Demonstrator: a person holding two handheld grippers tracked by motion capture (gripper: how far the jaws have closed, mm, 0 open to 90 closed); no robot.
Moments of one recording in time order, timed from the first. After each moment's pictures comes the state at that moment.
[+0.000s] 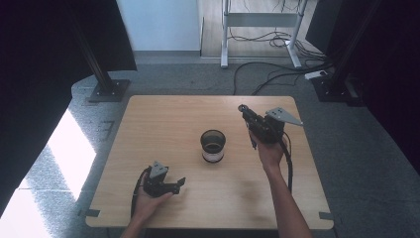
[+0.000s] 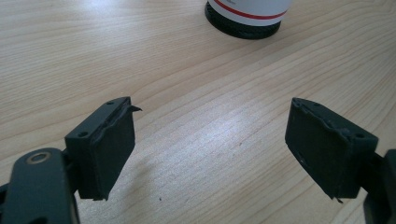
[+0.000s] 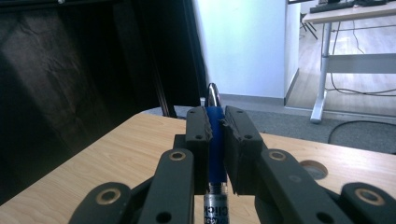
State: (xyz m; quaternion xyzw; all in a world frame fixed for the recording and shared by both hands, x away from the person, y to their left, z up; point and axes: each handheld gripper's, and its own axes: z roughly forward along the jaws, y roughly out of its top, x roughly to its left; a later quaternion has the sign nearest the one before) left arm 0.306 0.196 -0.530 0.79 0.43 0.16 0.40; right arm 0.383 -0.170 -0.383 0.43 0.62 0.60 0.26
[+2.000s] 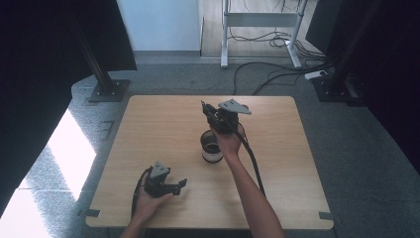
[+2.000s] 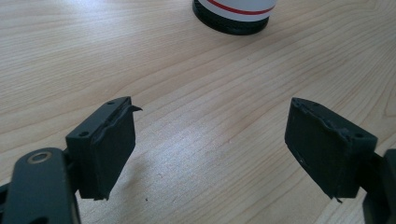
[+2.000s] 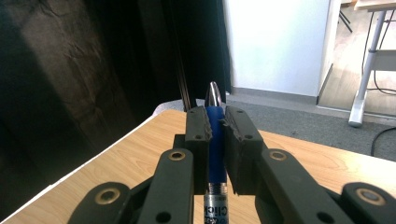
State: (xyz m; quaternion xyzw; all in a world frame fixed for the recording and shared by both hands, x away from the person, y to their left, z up) left arm 0.307 0.194 -0.532 0.80 0.43 0.14 0.41; right arm 0.430 -0.056 -0.400 0.41 0.65 0.60 0.23
